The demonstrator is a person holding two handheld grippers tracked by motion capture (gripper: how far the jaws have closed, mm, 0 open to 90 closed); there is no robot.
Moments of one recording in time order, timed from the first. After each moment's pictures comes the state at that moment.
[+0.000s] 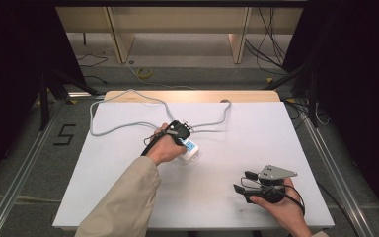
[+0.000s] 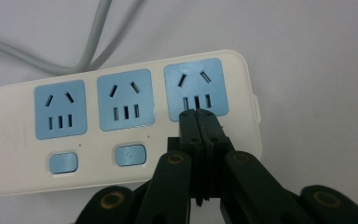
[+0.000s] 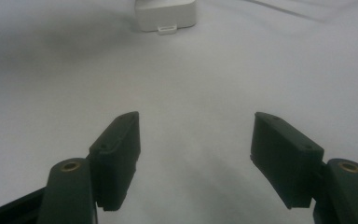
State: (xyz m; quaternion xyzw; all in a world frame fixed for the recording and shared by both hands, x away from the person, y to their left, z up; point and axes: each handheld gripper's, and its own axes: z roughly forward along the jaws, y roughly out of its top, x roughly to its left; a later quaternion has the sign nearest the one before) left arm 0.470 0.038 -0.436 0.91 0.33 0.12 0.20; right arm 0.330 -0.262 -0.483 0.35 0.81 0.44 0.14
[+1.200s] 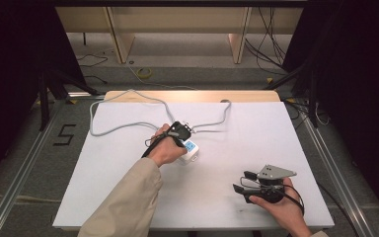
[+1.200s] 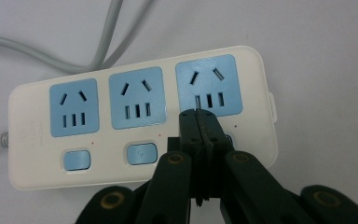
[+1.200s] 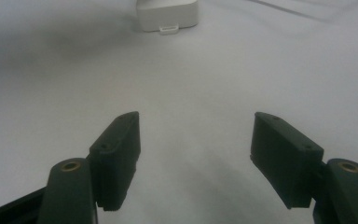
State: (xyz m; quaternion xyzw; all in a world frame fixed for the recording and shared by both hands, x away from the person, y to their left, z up) left arm 0.468 0.035 -0.439 0.91 0.33 0.15 0.18; right arm 0.331 -0.261 -0.483 0.35 0.81 0.44 0.14
